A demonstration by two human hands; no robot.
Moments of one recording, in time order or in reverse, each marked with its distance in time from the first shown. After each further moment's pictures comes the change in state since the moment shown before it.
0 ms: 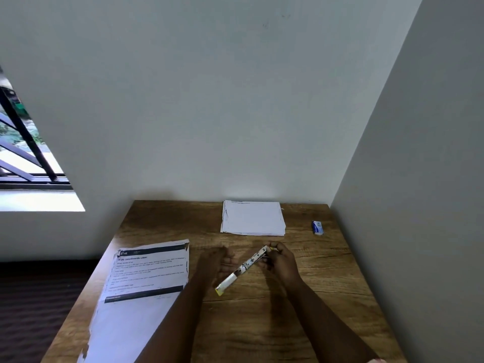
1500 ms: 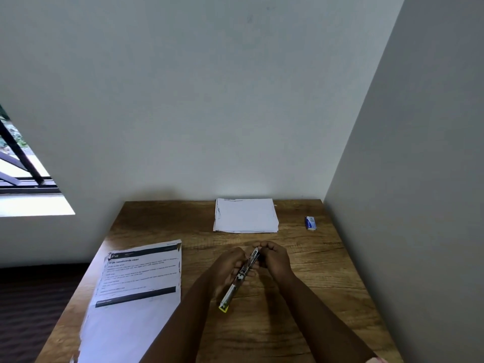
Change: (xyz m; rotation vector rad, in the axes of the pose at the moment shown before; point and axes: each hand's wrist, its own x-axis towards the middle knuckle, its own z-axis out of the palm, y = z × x) left_hand 0.009 -0.013 0.039 0.070 -0.371 -0.106; right_hand 0.006 -0.001 0.000 -0.130 0.074 0.011
